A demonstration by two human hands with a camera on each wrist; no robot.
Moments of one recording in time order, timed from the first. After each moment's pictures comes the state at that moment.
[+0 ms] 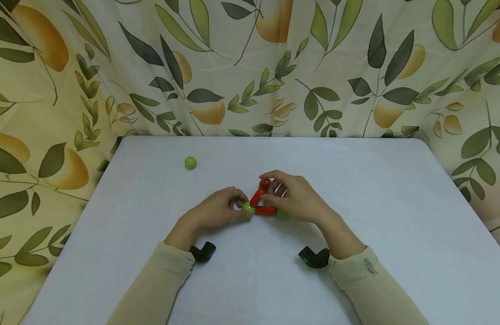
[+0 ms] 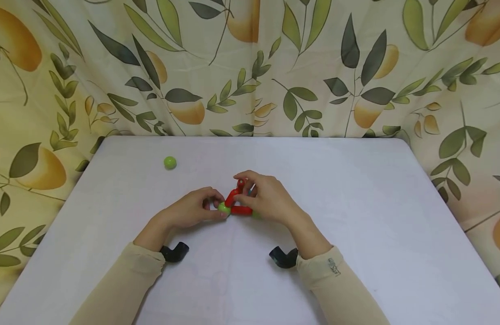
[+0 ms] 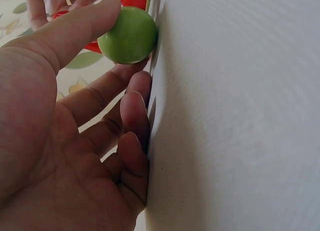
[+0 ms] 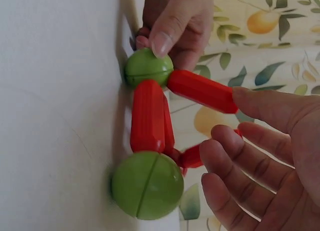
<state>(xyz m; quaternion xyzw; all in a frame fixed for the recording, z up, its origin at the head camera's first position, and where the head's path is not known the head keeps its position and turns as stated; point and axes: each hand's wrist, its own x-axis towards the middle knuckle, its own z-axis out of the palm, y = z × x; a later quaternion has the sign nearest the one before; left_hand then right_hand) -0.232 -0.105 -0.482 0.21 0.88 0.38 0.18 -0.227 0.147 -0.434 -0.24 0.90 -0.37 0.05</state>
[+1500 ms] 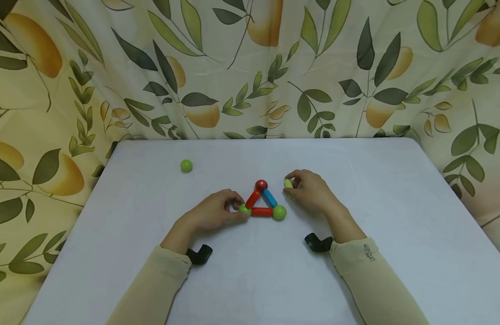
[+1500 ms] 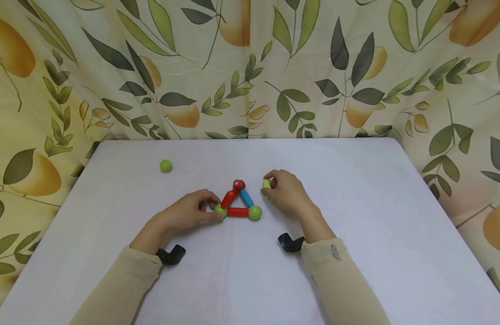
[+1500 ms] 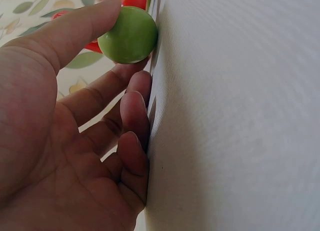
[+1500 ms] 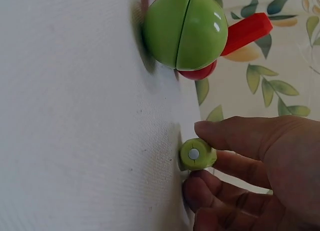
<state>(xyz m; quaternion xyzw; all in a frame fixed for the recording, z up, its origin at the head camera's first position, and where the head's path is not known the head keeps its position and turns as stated) -0.230 -0.101 -0.482 0.20 0.89 0.38 0.19 -0.260 0.198 -0.463 -0.08 0.95 -0.28 0.10</state>
